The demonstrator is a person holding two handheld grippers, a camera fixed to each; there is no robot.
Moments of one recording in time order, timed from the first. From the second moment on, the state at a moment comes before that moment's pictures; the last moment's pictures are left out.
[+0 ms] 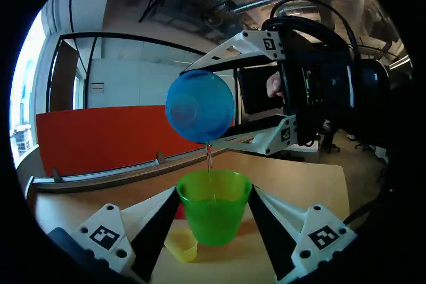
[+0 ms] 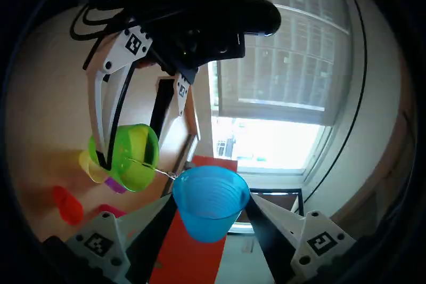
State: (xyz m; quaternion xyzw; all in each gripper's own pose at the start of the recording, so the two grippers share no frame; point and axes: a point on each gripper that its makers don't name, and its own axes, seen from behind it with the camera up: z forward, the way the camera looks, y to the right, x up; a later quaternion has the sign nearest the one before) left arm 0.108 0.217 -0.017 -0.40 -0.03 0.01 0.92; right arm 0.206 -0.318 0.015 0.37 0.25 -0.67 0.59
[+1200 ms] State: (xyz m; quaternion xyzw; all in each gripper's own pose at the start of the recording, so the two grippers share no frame) left arm 0.108 0.216 -0.016 -0.40 -0.03 0.01 0.92; right arm 0.207 -0.324 0.005 0.37 0.25 -0.67 0.60
